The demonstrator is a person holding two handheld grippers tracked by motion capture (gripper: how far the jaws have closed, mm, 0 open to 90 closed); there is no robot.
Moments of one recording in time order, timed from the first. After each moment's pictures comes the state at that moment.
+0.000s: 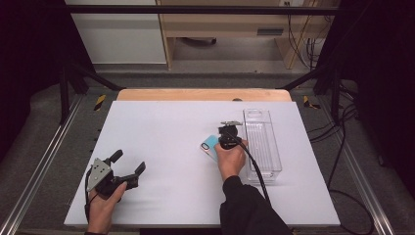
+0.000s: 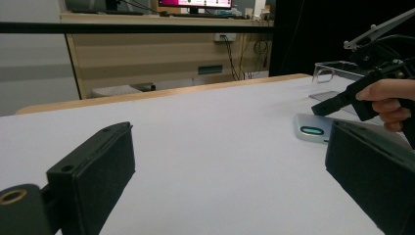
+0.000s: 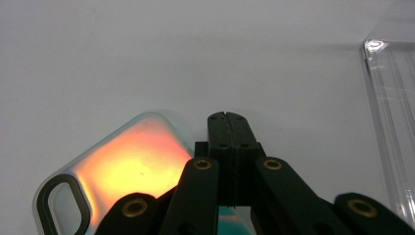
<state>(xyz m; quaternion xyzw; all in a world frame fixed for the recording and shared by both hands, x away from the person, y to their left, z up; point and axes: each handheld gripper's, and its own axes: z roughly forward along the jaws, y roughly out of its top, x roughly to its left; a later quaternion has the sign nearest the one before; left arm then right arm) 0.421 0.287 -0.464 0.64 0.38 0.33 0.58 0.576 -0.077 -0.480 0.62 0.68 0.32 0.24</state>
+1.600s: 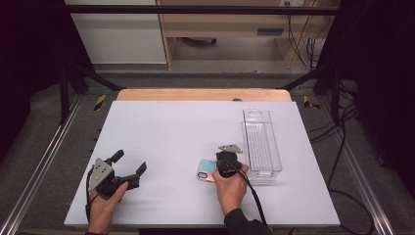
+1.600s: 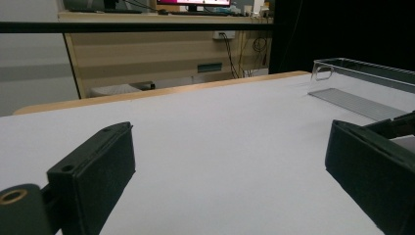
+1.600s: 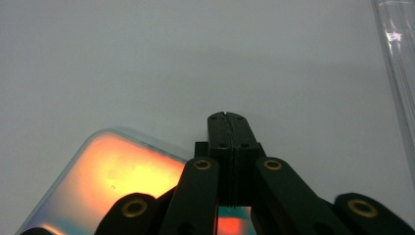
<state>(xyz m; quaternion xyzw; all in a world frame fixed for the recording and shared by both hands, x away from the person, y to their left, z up) 0.420 0.283 -0.464 0.65 0.38 0.33 0.57 0.484 -0.069 -0.486 0.59 0.70 0.33 0.24</state>
